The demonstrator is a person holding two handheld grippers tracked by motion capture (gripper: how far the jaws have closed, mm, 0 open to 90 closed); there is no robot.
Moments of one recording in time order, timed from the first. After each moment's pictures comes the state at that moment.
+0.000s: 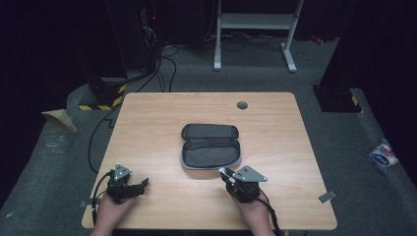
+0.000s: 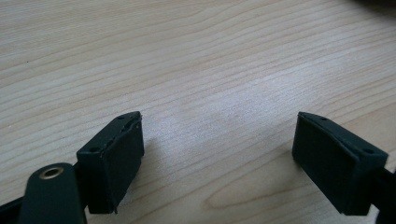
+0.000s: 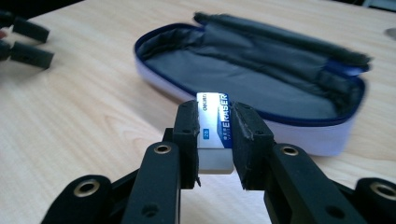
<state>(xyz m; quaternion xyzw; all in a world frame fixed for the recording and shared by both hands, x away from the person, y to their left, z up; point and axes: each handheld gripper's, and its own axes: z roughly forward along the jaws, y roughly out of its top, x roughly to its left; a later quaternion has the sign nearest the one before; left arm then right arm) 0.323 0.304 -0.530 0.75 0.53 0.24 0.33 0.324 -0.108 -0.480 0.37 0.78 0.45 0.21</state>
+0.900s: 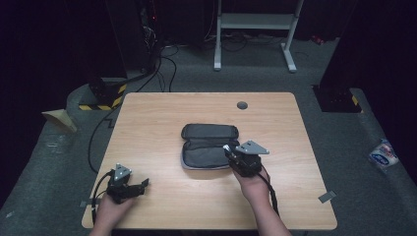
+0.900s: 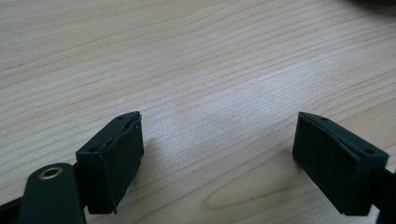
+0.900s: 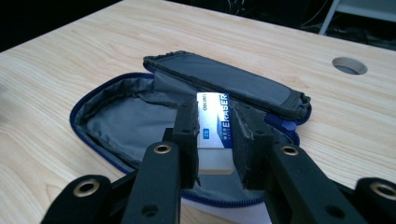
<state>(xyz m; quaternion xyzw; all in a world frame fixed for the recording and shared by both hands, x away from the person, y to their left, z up) 0.324 0.304 -0.530 0.75 0.52 0.23 0.33 0.383 -0.109 -0.447 0.41 0.77 0.45 0.23</state>
